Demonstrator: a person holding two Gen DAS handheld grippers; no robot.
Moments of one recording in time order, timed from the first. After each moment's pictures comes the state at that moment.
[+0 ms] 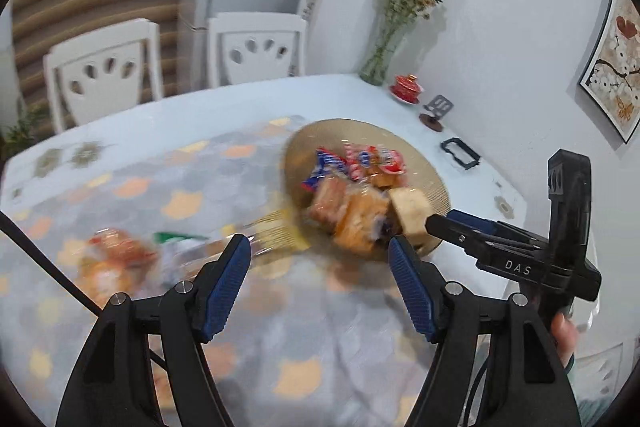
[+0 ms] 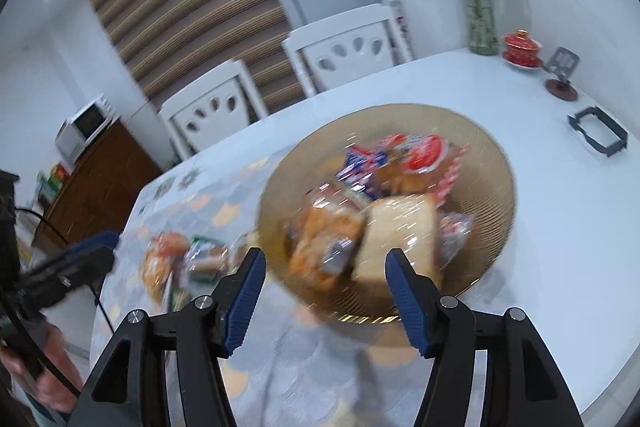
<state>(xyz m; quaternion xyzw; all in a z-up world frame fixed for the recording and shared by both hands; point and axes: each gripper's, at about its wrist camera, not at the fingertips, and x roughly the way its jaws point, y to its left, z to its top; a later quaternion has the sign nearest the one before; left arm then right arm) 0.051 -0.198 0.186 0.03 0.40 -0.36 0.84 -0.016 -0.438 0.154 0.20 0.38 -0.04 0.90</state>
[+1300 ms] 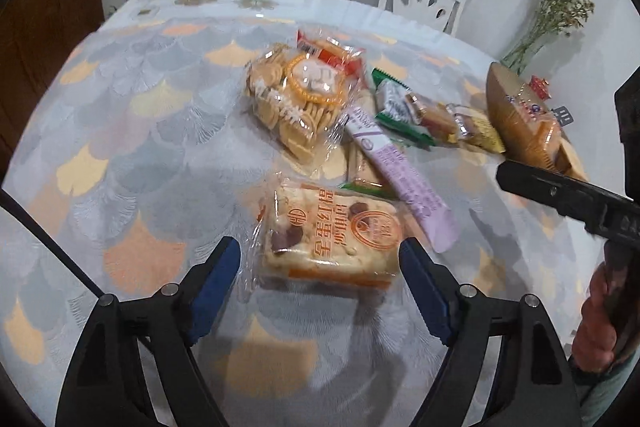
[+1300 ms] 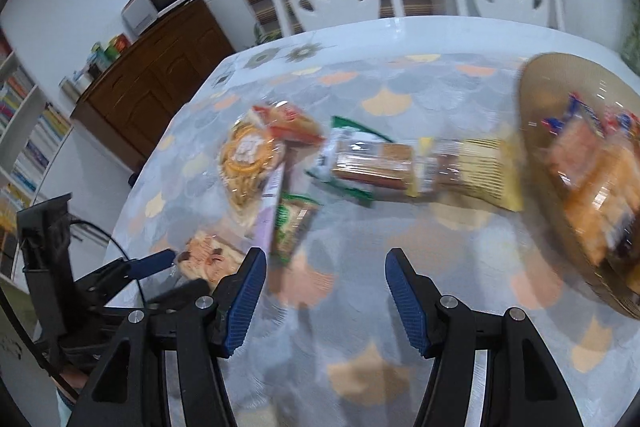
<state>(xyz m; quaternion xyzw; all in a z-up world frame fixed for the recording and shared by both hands) 0.048 -0.040 0.036 -0.05 0.50 -0.17 0.85 0.070 -0.254 0.082 0.11 0.50 0.14 0.85</state>
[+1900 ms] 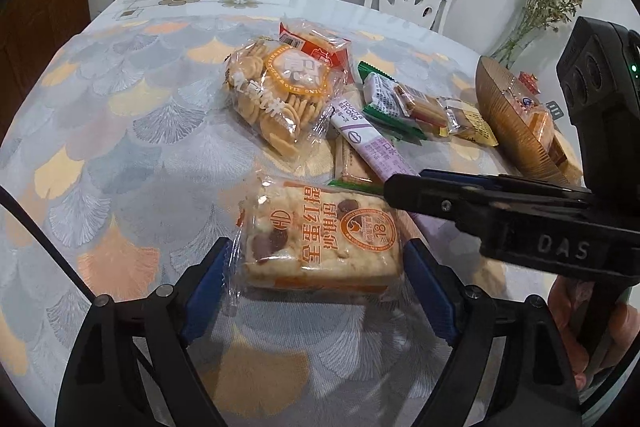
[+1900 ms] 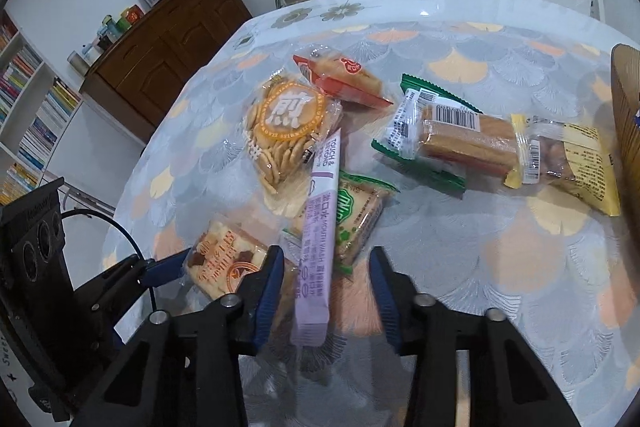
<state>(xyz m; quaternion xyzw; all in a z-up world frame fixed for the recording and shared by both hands) 0.045 -0.044 0.028 -0.05 0.49 -0.20 0.85 0.095 -0.200 0.041 0.11 0.53 0.18 0.82</state>
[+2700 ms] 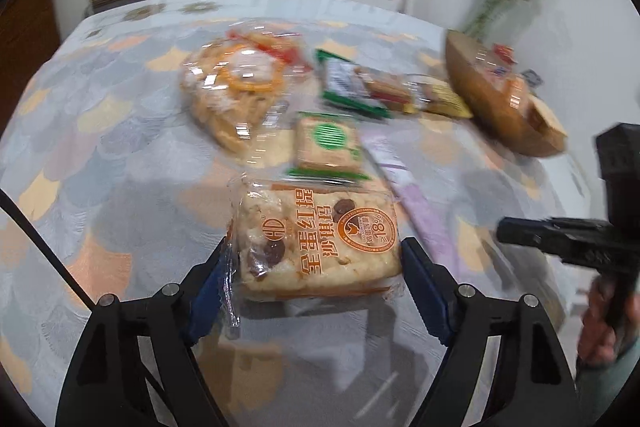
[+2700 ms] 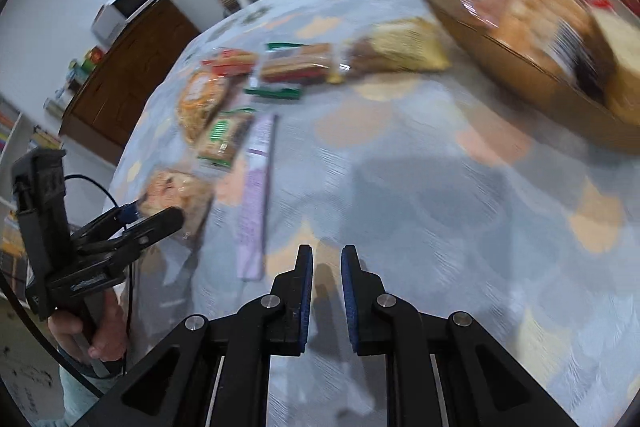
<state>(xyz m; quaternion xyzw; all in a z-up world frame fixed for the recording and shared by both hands) 0.030 -0.065 0.032 0.00 0.48 -0.26 0.84 0.000 -0.312 0.031 0.18 0.54 0.10 0.81</state>
